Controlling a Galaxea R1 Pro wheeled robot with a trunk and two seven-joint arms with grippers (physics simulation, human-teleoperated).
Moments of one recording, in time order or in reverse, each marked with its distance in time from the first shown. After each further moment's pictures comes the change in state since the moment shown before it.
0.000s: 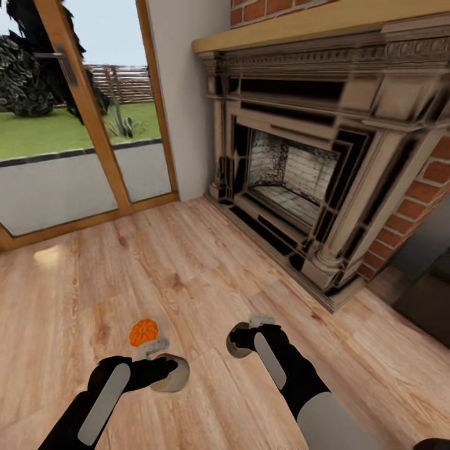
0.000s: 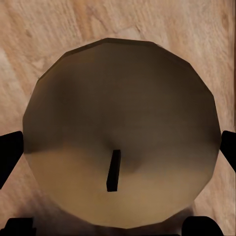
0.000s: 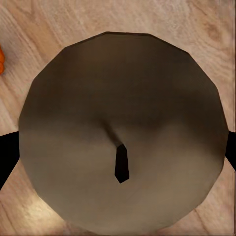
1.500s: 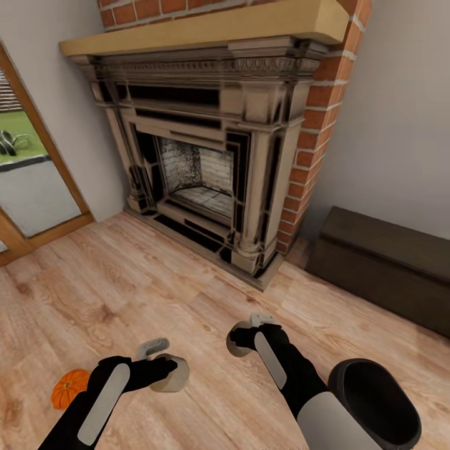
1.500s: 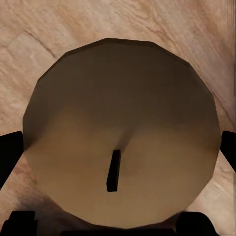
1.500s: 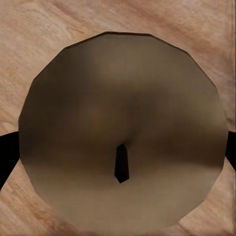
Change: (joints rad) left arm 0.000 -0.001 0.004 0.003 0.001 -0.001 0.004; right arm 0.000 0.000 -0.004 -0.004 -0.002 -0.004 0.001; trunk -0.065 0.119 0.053
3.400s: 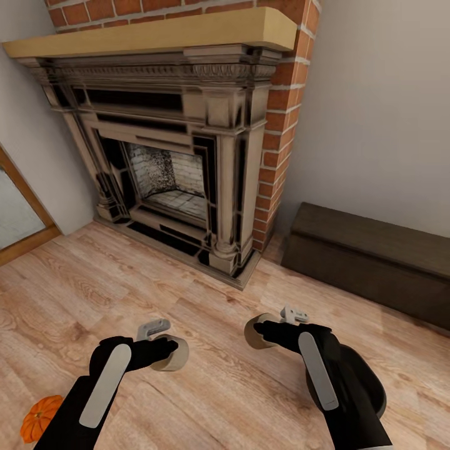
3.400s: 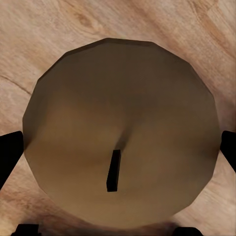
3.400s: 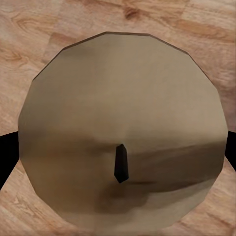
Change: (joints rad) left arm -0.040 -0.057 0.047 -0.152 0.002 0.111 0.133; right arm 0.203 -0.074 -0.202 -0.552 -0.032 0.276 0.036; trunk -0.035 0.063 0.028
